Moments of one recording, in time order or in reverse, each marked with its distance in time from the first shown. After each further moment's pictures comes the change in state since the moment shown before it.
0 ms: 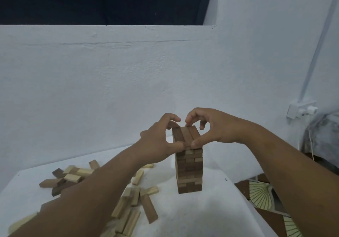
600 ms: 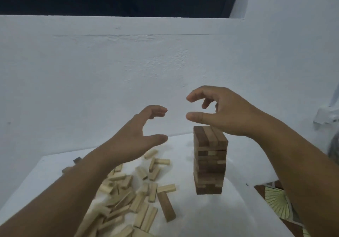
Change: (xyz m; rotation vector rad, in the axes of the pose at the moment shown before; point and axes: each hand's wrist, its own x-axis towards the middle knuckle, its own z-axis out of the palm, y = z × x) left_hand -0.044 -0.036 -0.071 -0.028 0.094 0.023; right_hand 0.014 -0.065 0.013 -0.147 0.268 -0.166
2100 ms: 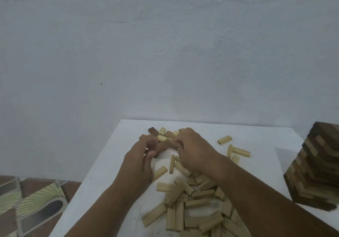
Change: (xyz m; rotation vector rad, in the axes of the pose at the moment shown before) left_hand -0.154 -0.180 -0.033 0.133 0.545 -0.128; right_hand 0.057 -0.080 0.303 -0.123 -0.375 -0.044
